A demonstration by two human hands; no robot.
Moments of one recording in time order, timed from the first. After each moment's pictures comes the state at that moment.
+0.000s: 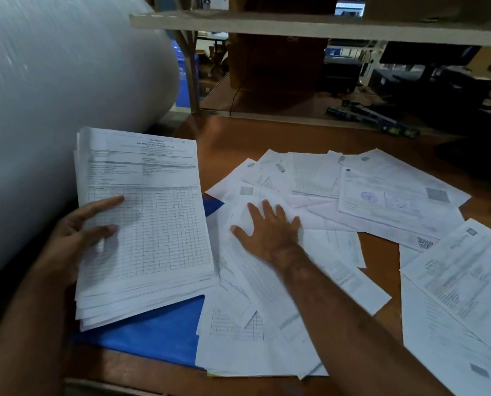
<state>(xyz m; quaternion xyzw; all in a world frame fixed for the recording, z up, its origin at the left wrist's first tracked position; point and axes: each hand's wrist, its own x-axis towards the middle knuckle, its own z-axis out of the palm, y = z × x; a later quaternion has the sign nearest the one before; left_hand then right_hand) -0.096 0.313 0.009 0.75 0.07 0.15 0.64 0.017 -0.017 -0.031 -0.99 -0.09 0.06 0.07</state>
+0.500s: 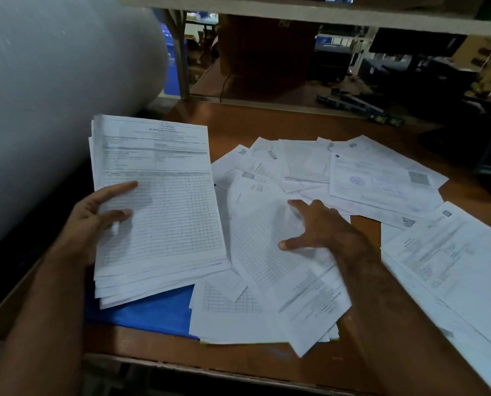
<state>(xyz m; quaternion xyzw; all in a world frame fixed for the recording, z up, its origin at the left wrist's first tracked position) -0.092 0.282 0.002 0.70 0.05 0.12 0.70 -0.010 -0.141 0.008 -0.98 -0.08 0.17 0.11</state>
